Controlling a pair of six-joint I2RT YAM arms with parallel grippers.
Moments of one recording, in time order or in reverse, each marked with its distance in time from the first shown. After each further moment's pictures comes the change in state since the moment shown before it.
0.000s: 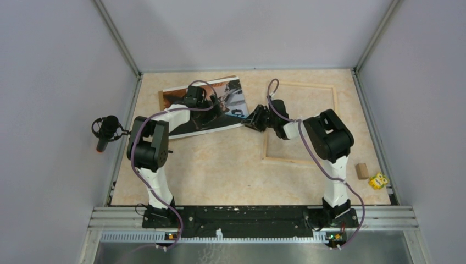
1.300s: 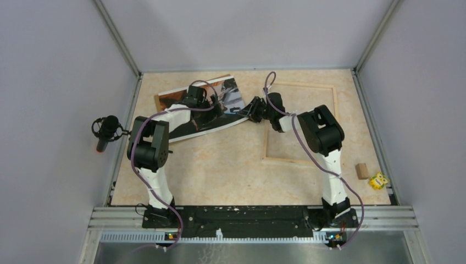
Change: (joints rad) left arm -0.005 0.000 0.002 -0.001 -0.014 0.006; right arm -0.026 0.149 0.196 0.049 -0.053 0.009
